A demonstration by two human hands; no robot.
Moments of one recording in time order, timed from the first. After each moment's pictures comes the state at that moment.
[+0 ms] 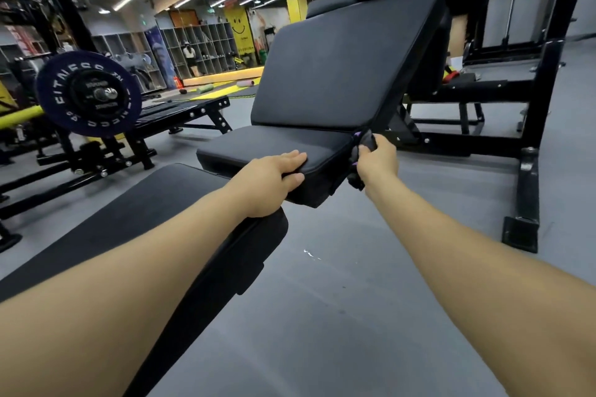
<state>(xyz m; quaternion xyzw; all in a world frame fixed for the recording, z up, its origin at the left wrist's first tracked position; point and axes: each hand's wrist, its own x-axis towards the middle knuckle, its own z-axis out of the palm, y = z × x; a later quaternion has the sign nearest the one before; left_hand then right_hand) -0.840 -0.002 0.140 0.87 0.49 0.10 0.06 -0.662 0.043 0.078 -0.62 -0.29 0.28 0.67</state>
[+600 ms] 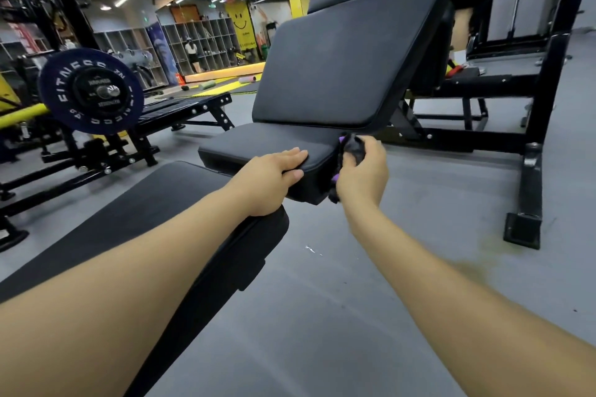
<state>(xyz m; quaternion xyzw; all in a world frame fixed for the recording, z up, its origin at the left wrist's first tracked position) -0.839 0.004 0.137 0.87 0.48 0.10 0.04 -0.706 0.012 0.073 -0.58 -0.33 0.16 0.72</state>
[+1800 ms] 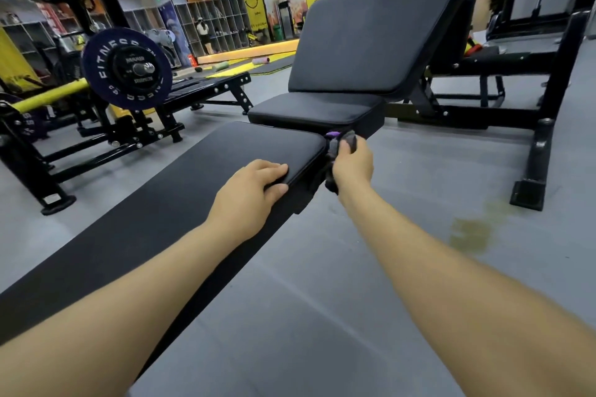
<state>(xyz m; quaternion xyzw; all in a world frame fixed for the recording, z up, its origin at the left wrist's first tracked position) -0.957 -0.122 0.111 0.82 0.52 0.22 0.01 -0.799 -0.061 0.069 -0.59 -0.32 0.31 0.67</state>
